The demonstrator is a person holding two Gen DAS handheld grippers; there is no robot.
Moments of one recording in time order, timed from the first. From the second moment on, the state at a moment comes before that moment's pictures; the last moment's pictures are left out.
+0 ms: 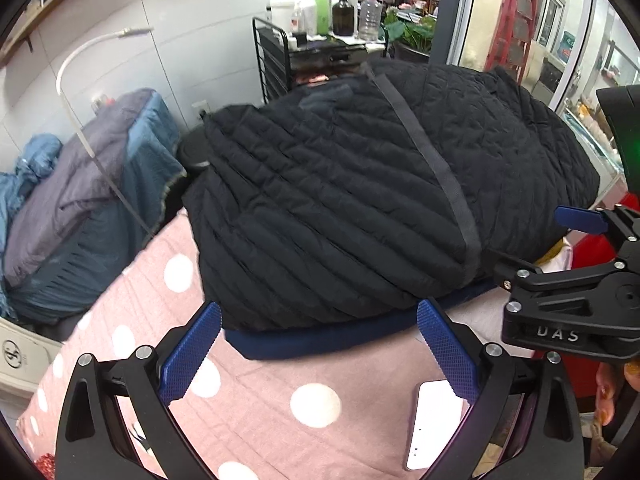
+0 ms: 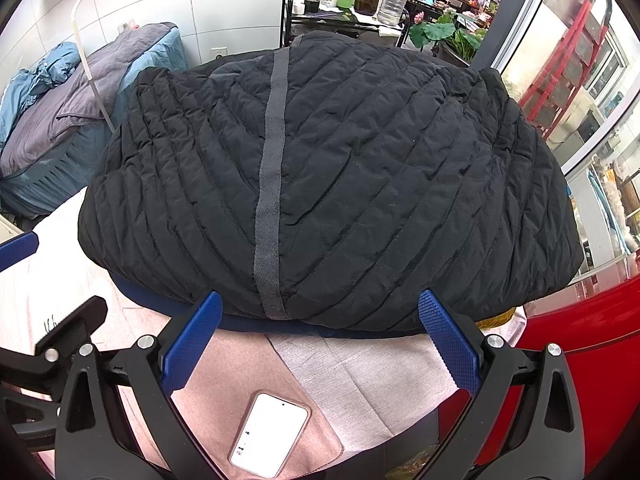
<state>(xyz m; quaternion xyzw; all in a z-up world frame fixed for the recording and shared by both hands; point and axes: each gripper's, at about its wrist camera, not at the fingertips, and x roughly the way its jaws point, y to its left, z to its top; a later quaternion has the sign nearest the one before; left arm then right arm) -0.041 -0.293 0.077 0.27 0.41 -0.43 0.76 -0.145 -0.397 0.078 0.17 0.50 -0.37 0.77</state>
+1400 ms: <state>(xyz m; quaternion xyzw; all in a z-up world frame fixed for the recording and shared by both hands) -0.040 -0.299 0.072 0.30 0.42 -0.41 0.75 -0.144 -0.396 0.076 0.17 0.50 -0.37 0.77</state>
